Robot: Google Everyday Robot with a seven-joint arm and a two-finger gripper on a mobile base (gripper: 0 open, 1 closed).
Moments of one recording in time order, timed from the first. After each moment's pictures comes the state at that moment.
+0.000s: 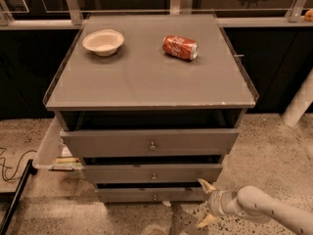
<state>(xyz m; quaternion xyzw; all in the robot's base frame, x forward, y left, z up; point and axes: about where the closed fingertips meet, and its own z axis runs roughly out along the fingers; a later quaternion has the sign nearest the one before) 0.480 -0.205 0.311 -0.61 0.70 0.12 0.35</state>
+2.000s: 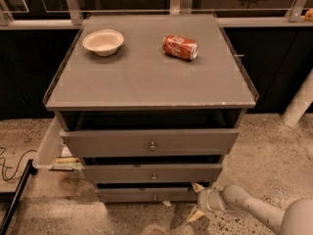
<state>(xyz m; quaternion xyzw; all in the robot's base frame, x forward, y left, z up) 0.533 -0.187 0.199 -0.61 0.69 0.14 0.36</state>
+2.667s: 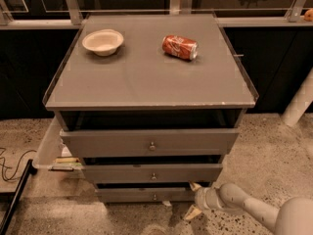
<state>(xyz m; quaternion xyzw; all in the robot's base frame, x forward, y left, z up) 0.543 -0.176 0.193 -0.62 0.68 0.13 0.37</state>
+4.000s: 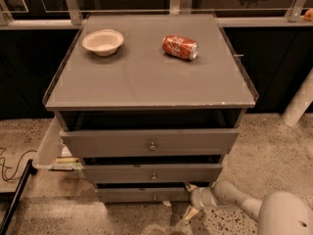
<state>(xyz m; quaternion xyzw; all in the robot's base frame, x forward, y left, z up) 0.555 -0.164 0.159 -0.66 0.65 0.14 0.35</state>
